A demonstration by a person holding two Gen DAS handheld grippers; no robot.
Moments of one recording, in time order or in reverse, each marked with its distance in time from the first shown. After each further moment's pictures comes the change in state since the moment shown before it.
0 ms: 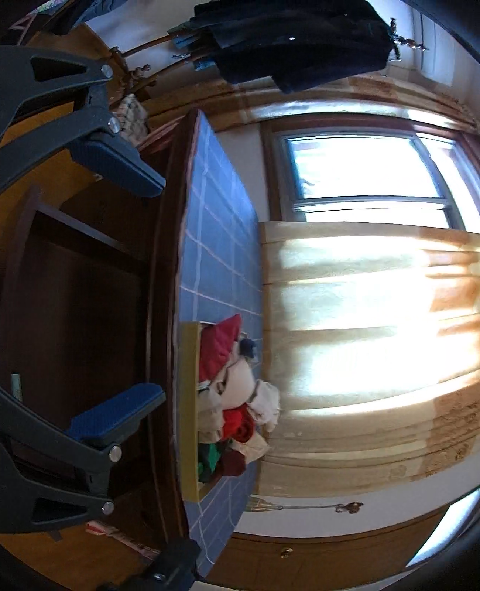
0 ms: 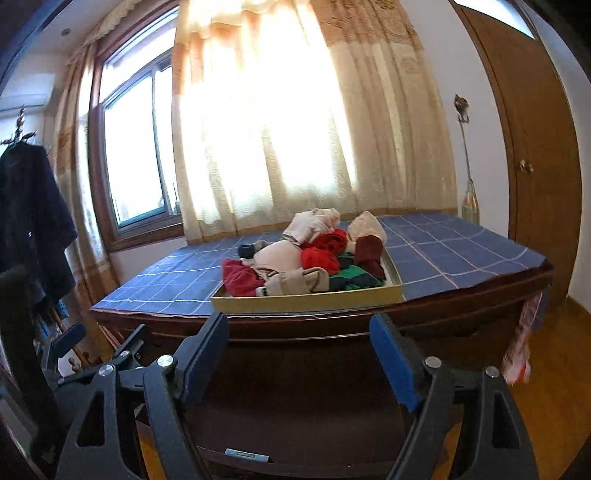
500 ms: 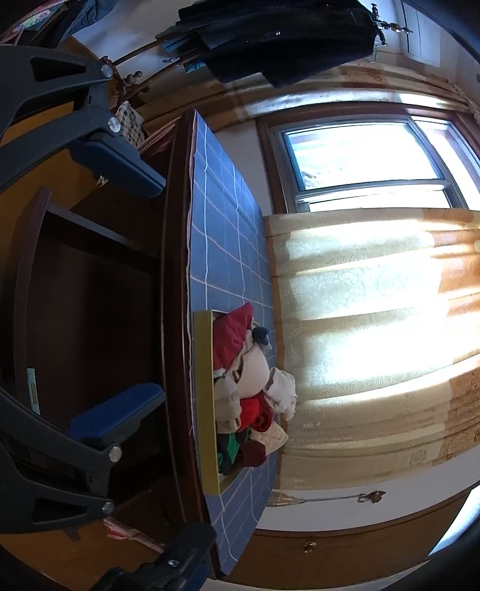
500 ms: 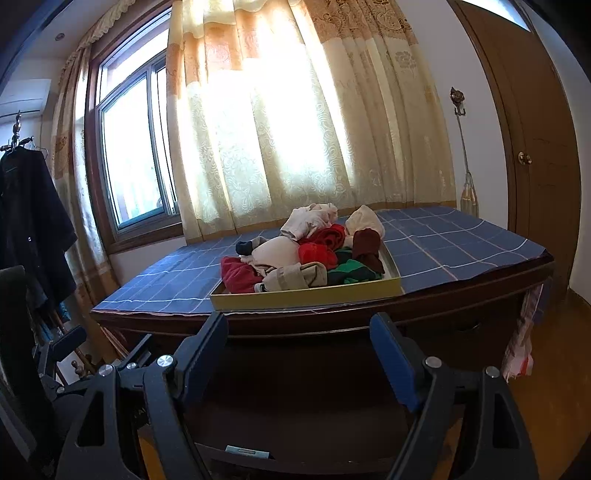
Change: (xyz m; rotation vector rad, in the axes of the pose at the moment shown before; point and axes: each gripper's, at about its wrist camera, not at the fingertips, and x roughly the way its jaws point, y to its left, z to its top) left arm -0.008 -0.019 -0.002 0.072 0.028 0.009; right arm 0.001 -0.007 -0.004 0.032 0.011 -0.002
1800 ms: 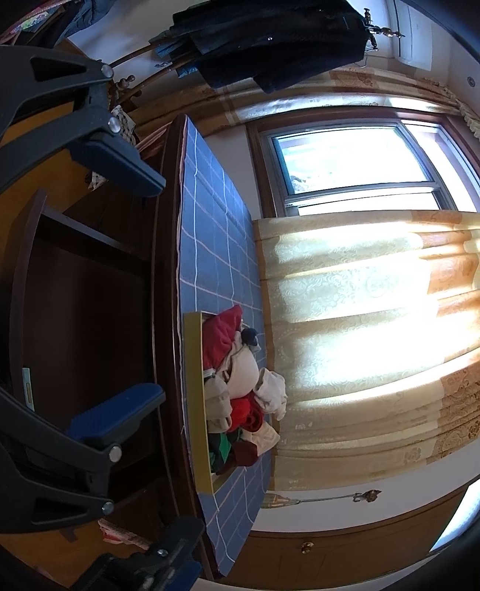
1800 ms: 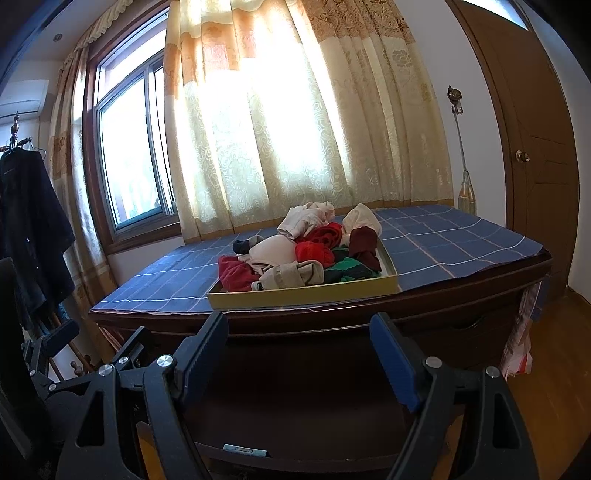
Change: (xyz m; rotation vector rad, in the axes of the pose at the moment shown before) left arm -0.009 -0.002 0.003 0.009 -0.051 0.024; right arm -0.003 -0.002 -0.004 0.006 0.006 -0.007
